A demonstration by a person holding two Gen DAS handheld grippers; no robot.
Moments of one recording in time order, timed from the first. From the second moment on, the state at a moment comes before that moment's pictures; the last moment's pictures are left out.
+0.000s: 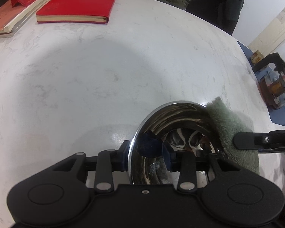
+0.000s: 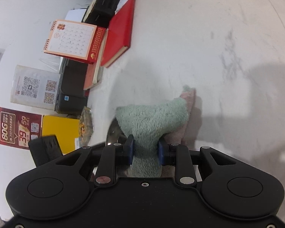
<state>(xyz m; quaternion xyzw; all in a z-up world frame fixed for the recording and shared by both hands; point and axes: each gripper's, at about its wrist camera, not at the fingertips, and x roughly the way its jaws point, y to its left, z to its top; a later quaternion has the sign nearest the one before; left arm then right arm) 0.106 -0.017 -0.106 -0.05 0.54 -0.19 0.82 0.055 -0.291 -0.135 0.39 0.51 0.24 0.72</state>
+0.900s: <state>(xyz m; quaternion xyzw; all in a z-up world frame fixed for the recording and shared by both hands) 0.090 0.009 -0.095 -0.09 0.50 -0.14 0.85 0.048 -0.281 -0.135 0.40 0.51 0.23 0.73</state>
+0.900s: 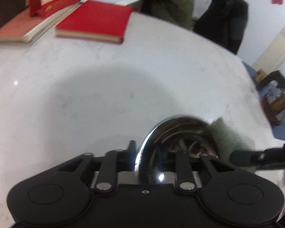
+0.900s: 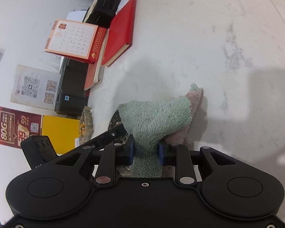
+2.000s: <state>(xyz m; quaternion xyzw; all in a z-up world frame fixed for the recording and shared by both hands) 0.076 0.013 -0.103 -0.12 0.52 -0.11 0.84 0.056 -0.253 -0.109 0.26 0.52 0.25 0.77</state>
